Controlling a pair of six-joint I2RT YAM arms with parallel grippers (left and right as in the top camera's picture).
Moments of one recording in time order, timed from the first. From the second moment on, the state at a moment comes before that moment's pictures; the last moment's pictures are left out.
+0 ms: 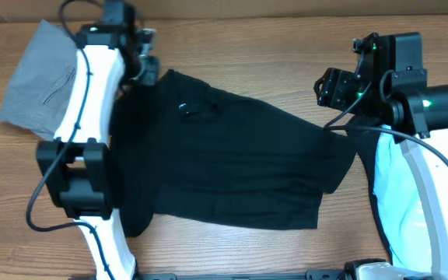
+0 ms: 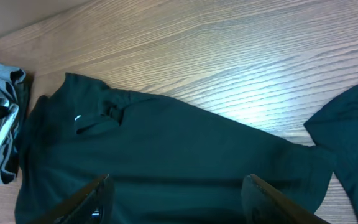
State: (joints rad) left arm -0.06 2.11 1.99 -1.14 0.08 0.10; right arm 0.12 1.44 1.57 -1.06 -0.17 0.36
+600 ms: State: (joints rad) left arm -0.29 2.40 1.96 -0.90 0.16 0.18; right arm 0.12 1.44 1.57 -1.08 -0.16 0.36
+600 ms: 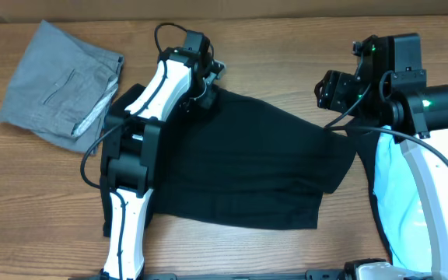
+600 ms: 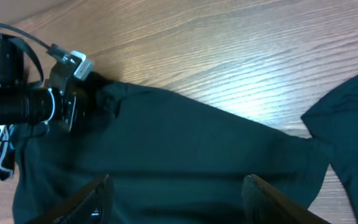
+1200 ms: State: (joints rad) left arm -0.07 2.50 2.10 -0.74 0.14 0.01; right arm 0.12 1.53 1.57 -1.08 -0.15 0.38
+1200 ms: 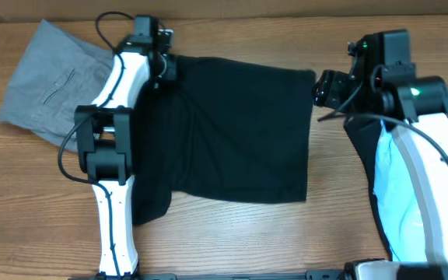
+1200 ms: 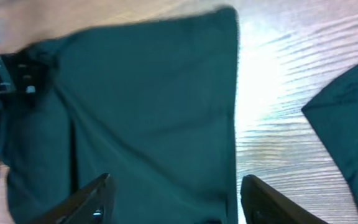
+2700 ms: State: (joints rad) left arm -0.08 1.68 2.65 -1.69 -0.12 0.11; right arm 0.12 1.73 0.93 -0.76 -0.31 0.44
